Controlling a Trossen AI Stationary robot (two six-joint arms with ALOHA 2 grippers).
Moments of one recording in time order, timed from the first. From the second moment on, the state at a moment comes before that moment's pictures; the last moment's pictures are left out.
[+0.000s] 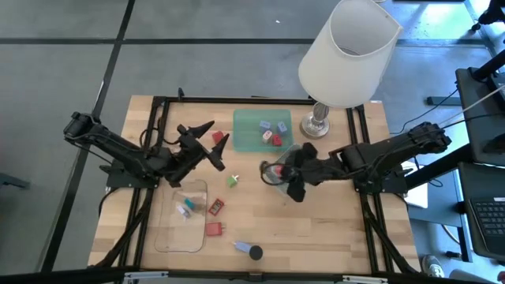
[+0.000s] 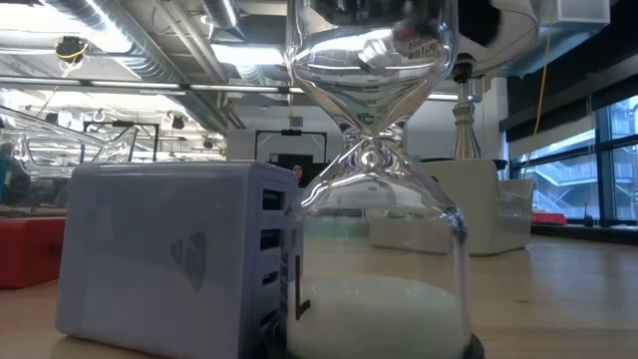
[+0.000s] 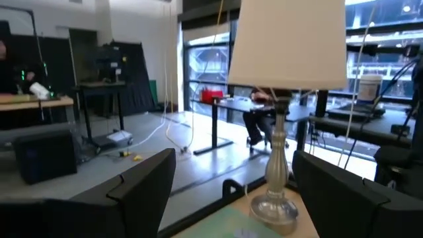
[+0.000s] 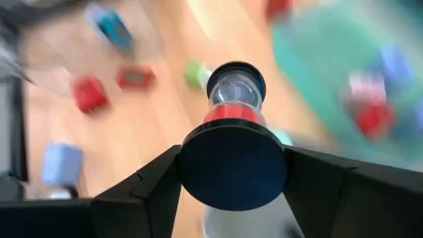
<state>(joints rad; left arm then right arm) -0.36 1.18 0.73 0.77 -1.21 0.23 0.34 1.36 1.20 -0.70 0.38 0.62</state>
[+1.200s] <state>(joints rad) -0.36 1.18 0.73 0.51 -1.21 -0.01 0.22 1.63 1.20 -0.93 0.04 0.75</state>
